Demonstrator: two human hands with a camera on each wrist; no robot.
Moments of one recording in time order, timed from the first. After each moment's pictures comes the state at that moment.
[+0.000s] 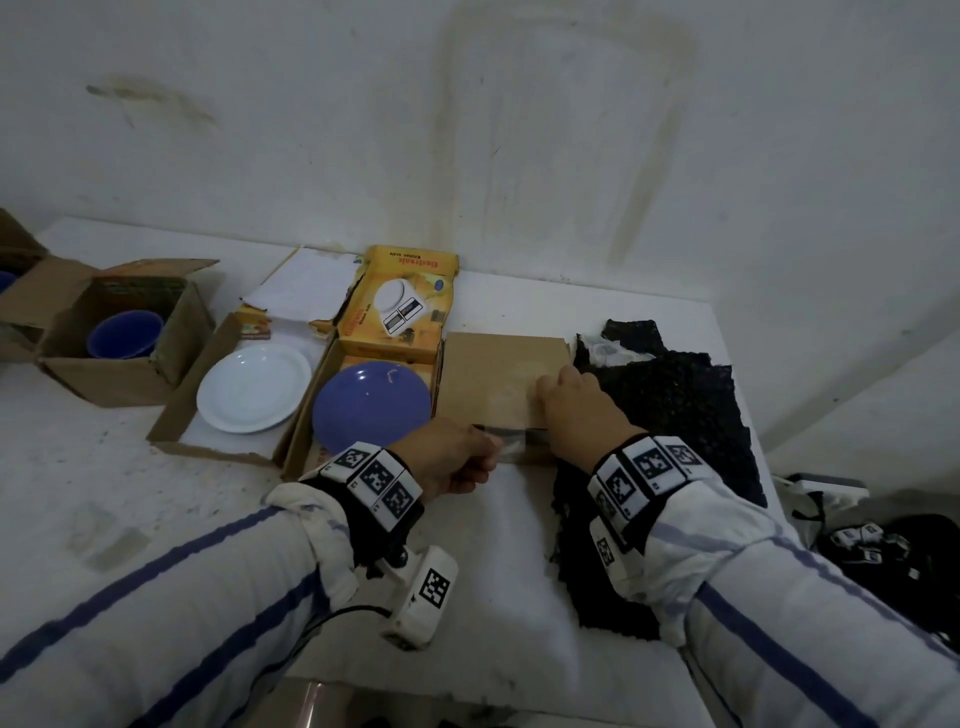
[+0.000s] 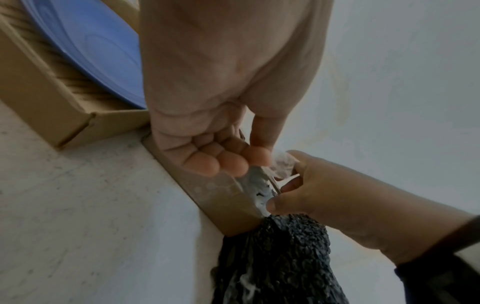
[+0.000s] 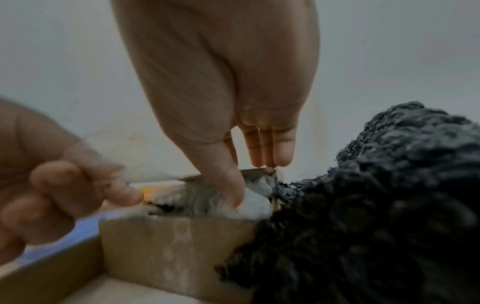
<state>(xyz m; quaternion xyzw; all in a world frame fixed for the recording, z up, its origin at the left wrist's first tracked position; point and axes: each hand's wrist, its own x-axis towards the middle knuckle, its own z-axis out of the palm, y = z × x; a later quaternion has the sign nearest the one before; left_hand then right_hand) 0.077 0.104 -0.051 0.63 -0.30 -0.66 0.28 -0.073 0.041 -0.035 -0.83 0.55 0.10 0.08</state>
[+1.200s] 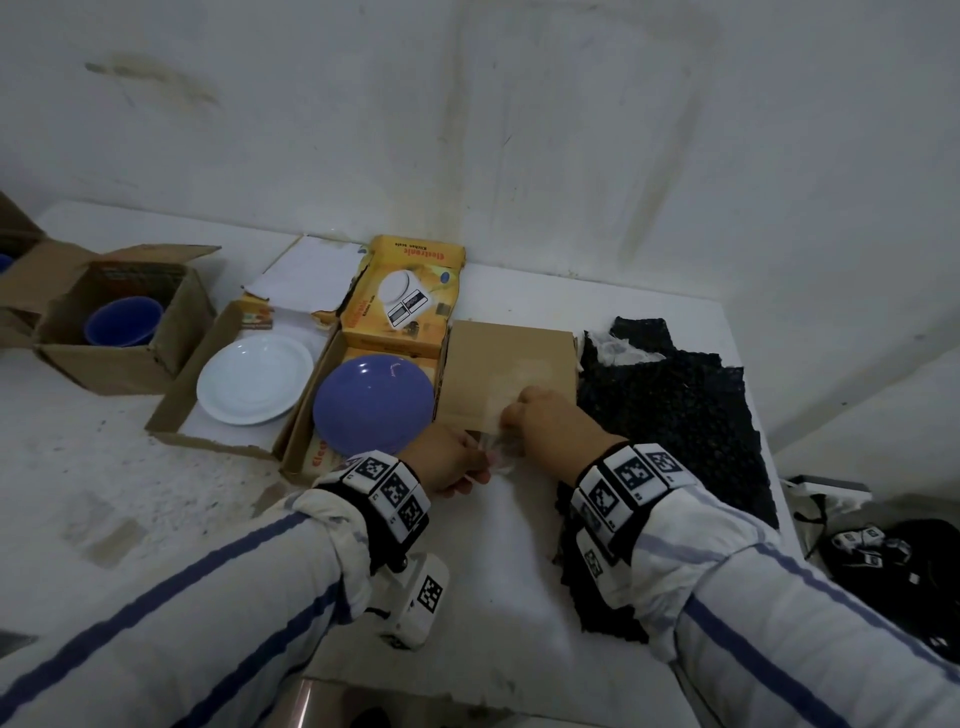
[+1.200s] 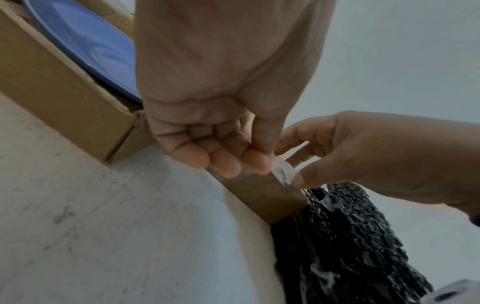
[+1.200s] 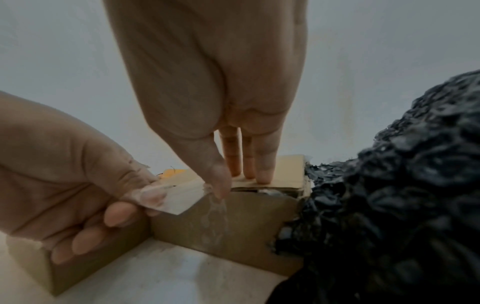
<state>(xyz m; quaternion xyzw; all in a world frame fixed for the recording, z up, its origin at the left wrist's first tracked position) 0.086 0.099 -0.083 0.67 -0.39 -0.59 0.23 -0.053 0.038 -0.057 -0.88 0.43 0.13 0.13</state>
